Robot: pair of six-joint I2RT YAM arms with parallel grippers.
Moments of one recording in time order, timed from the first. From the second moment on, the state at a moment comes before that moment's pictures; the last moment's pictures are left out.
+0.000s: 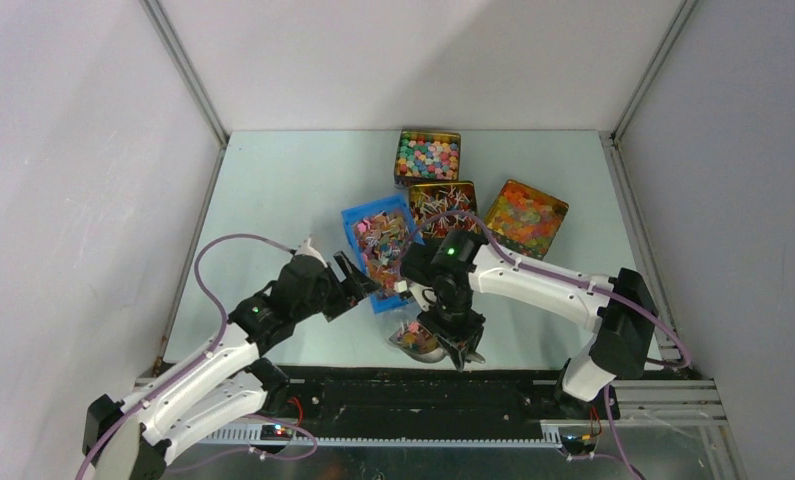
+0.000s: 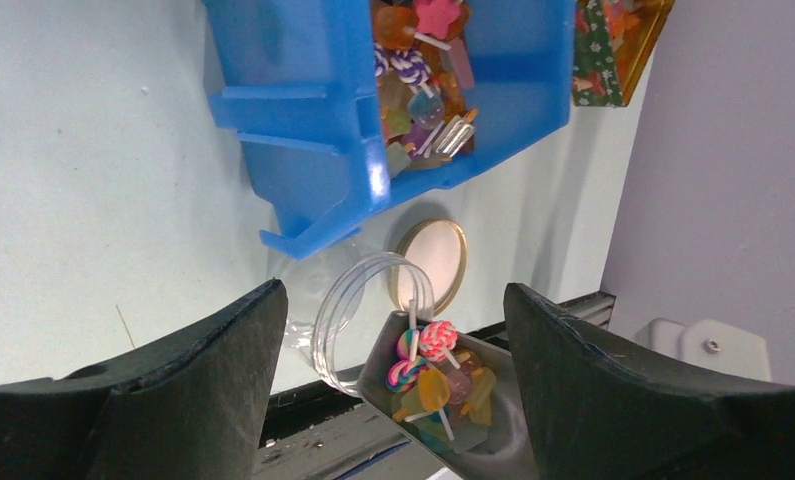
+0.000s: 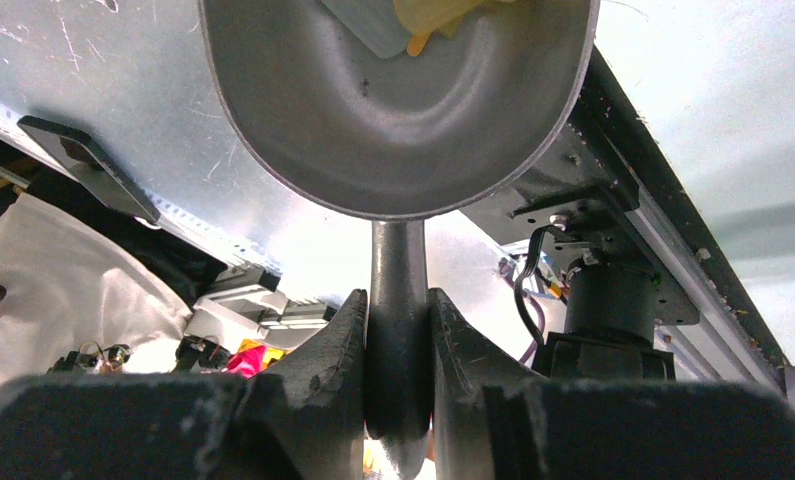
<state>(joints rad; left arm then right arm) -0.66 0.77 0.52 -0.39 0.01 -1.10 1.07 1.63 1.41 -1.46 -0.36 0.28</state>
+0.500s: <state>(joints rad) -0.66 0.75 0.50 -0.38 0.01 -1.12 1.07 1.66 1.46 -1.51 -0.35 0.27</state>
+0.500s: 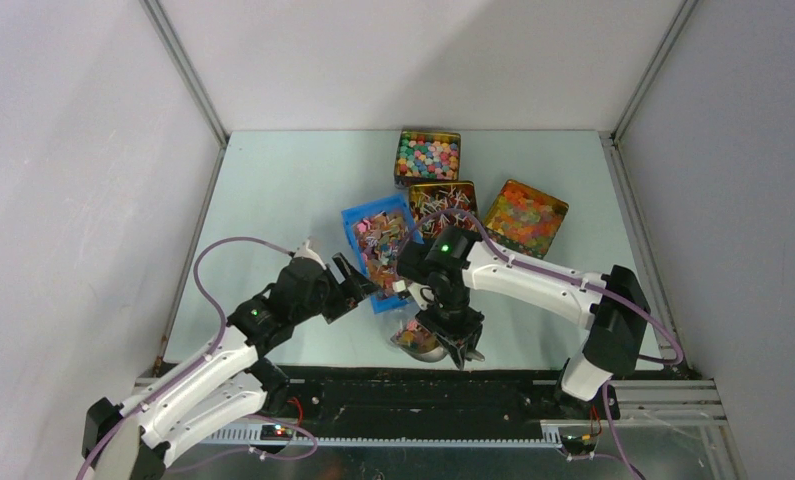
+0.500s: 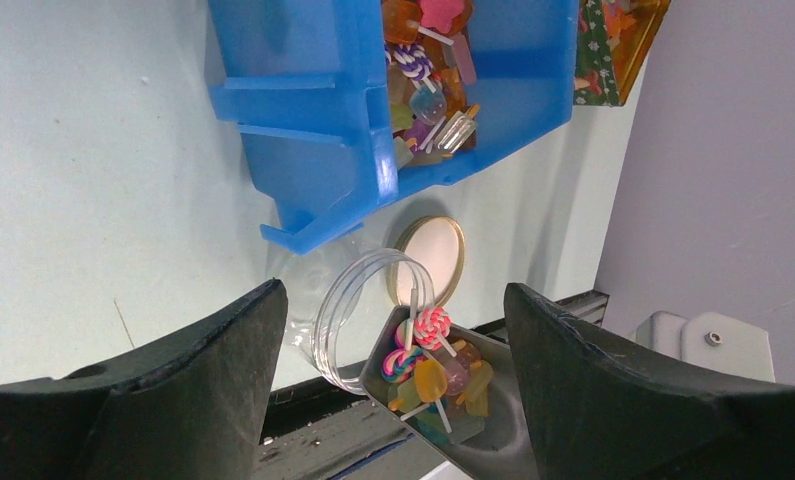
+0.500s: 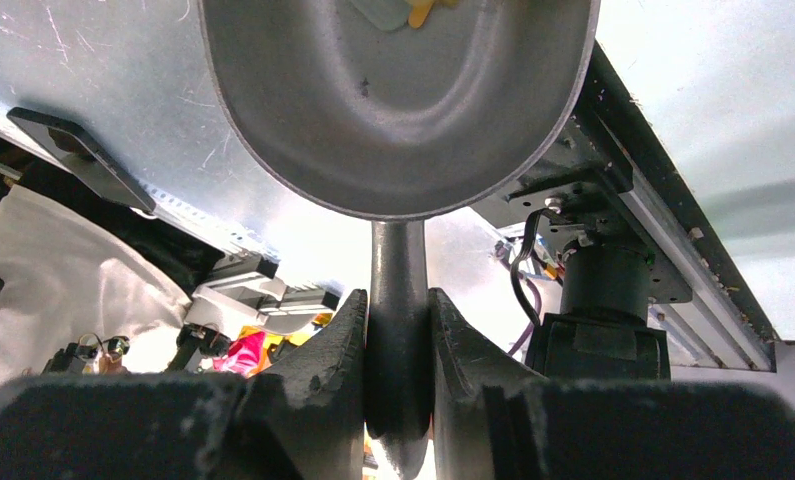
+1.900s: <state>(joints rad) -0.66 0.74 0.48 -0.38 0.02 -1.13 1.08 1.70 1.51 -1.55 -0.34 0.27</state>
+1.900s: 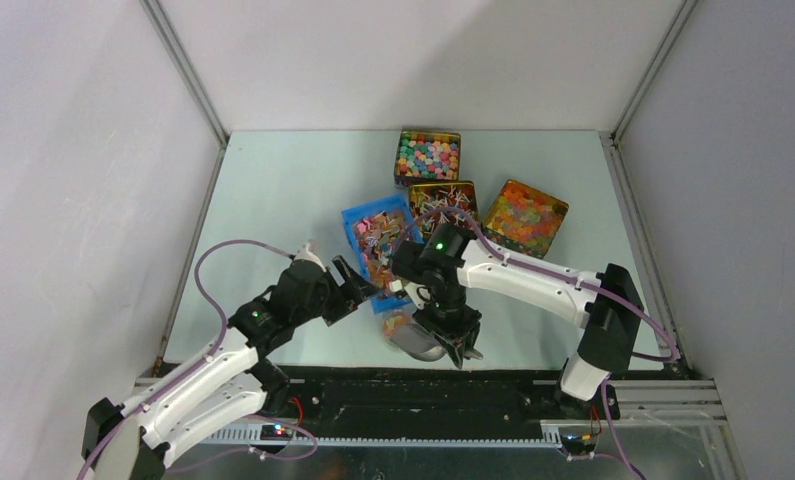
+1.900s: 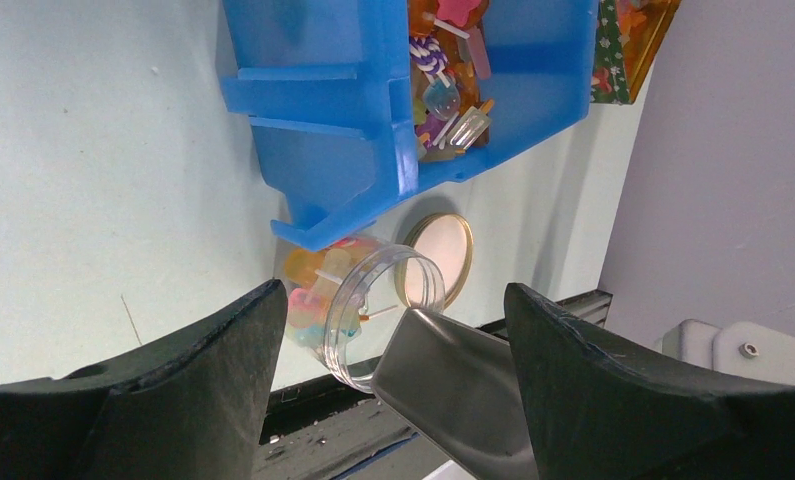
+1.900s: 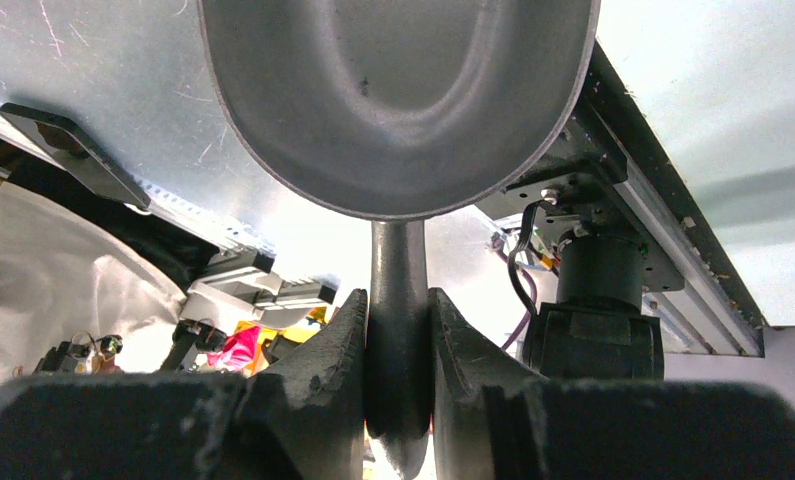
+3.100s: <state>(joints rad) -0.66 0.76 0.48 -0.36 0.04 -1.13 1.12 1.43 1.29 -1.30 -0.24 0.27</state>
